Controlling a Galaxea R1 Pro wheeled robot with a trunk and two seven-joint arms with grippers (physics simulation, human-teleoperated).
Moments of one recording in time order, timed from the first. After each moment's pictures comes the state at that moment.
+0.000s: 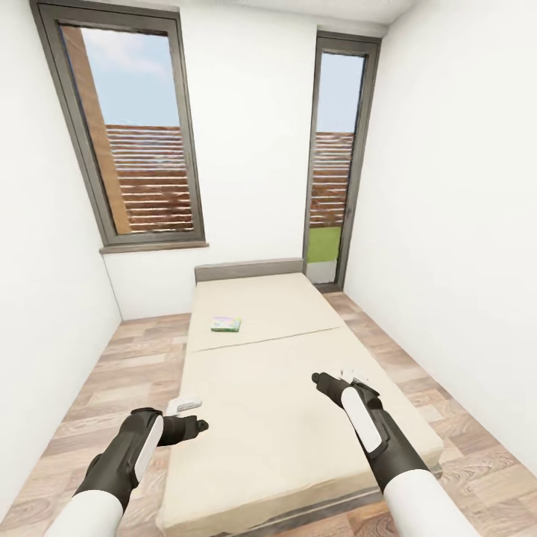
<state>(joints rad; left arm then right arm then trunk) -0.54 -0.01 0.12 -0.84 0.08 0.80 -0.13 -0.59 0.09 0.07 -0.93 -0.65 0.48 -0.39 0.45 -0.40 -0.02</state>
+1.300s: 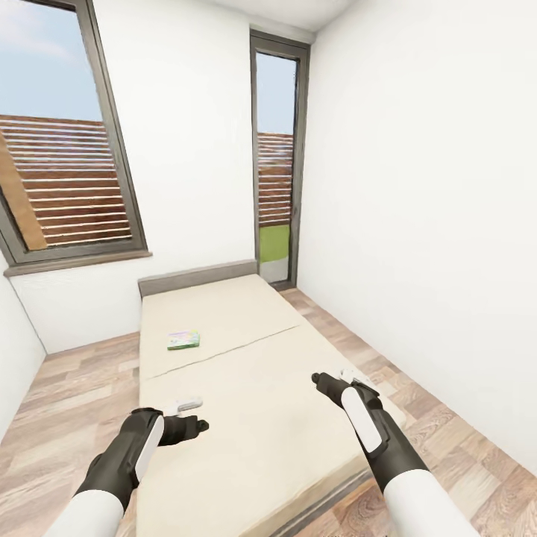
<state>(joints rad) -0.54 -0.01 0.12 -0.84 0.08 0.80 -0.13 -0.59 0.09 0.07 -0.93 -0.65 0.49 -0.39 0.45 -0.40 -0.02</state>
